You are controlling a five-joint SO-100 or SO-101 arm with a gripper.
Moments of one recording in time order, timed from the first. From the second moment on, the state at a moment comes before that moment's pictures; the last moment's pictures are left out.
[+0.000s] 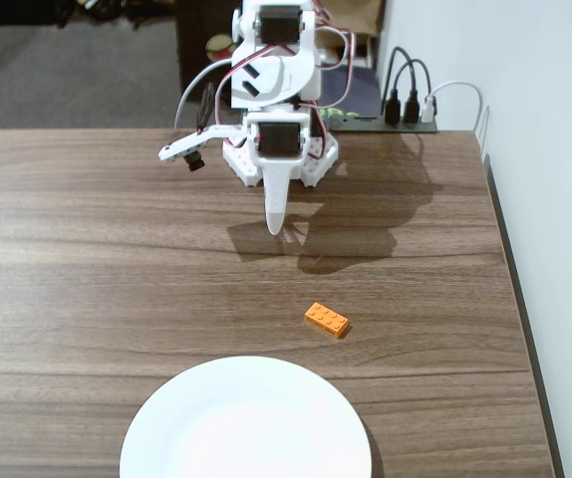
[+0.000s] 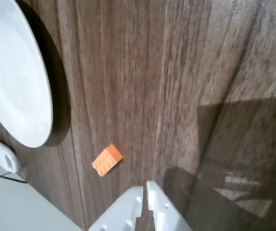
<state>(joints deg) 2.0 188.3 167.8 72.4 -4.0</state>
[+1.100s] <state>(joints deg) 2.3 178.5 167.6 65.8 -0.3</state>
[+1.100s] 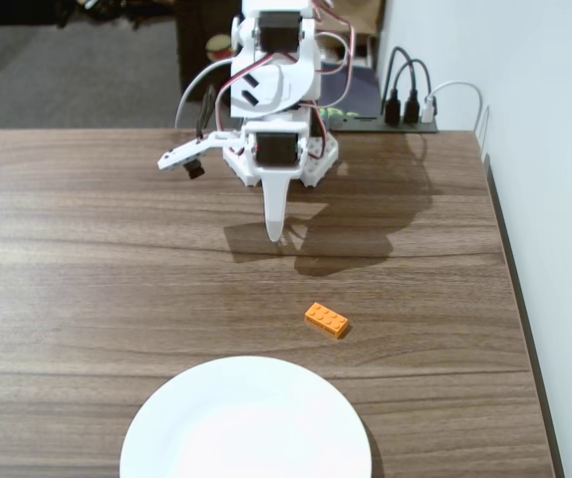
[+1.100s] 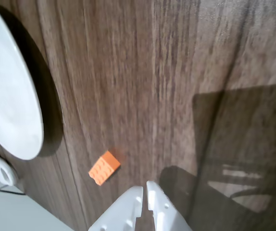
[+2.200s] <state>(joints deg) -0.4 155.1 157.7 56.2 13.0</state>
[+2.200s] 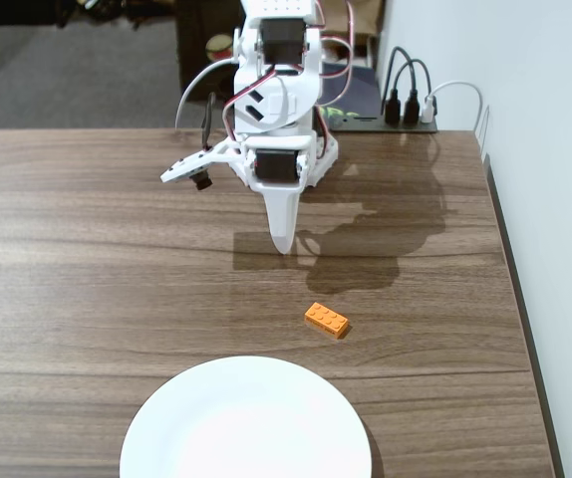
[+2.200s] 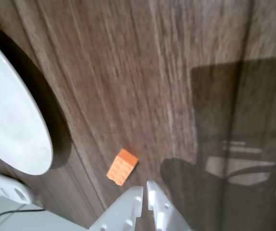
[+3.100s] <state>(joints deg) -2.5 124.6 140.1 53.9 38.0</state>
